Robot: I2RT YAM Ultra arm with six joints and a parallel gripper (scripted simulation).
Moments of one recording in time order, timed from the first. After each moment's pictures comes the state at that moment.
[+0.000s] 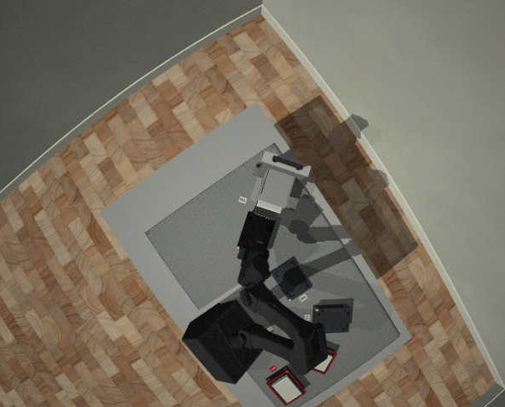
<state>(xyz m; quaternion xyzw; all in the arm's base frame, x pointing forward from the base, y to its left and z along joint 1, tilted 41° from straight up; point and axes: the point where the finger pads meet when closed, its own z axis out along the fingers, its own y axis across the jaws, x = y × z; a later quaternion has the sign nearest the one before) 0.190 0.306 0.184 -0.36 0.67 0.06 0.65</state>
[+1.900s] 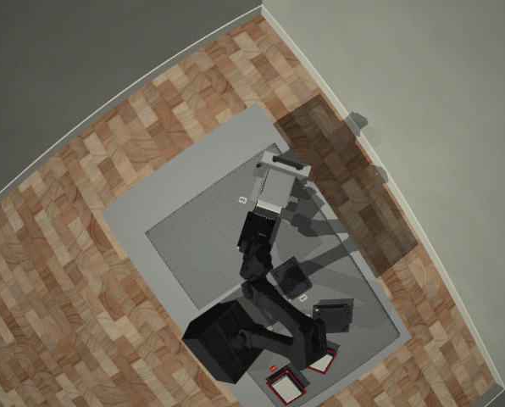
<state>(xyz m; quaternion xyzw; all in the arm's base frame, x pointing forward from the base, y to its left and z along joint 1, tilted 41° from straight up) 0.203 0.323 0.196 -0.36 0.67 0.06 0.65</state>
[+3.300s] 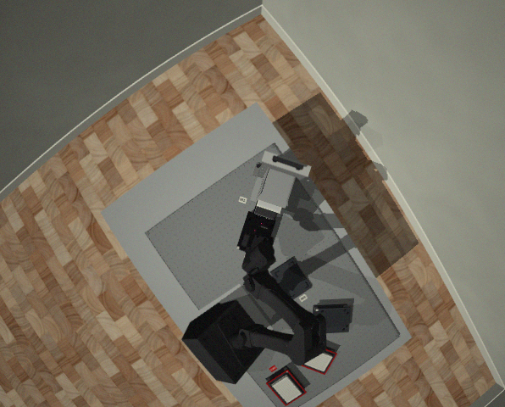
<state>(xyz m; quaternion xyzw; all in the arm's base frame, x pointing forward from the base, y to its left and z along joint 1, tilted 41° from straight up) 0.215 0.339 0.208 -0.36 0.67 0.06 0.65</state>
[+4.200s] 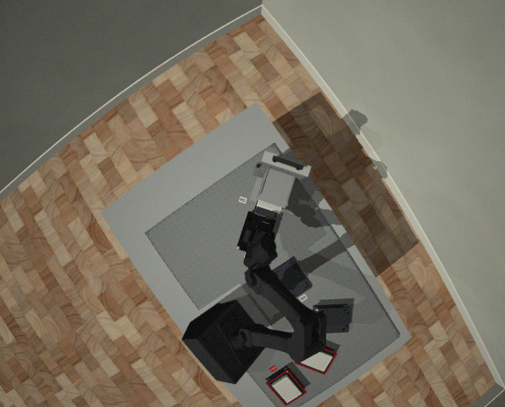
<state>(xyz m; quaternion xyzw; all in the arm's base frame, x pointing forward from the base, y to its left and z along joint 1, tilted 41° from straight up) 0.223 0.350 0.218 -0.36 0.67 0.06 0.65</state>
